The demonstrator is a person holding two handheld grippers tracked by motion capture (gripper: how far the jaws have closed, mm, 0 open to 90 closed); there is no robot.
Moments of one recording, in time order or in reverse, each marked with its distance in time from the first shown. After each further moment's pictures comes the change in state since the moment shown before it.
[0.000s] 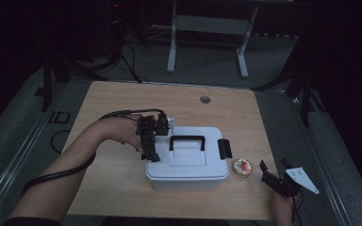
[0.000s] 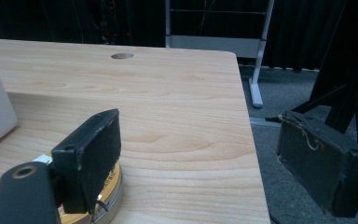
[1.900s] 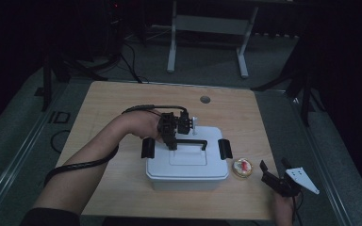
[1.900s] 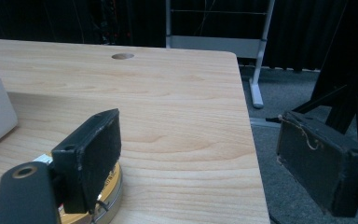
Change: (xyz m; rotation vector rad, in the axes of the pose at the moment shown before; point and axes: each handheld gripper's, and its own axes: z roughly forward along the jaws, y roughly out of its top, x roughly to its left) left arm -0.003 0.054 -0.009 0.053 0.001 0.089; right arm -0.001 0.000 0.000 -0.001 0.002 -0.003
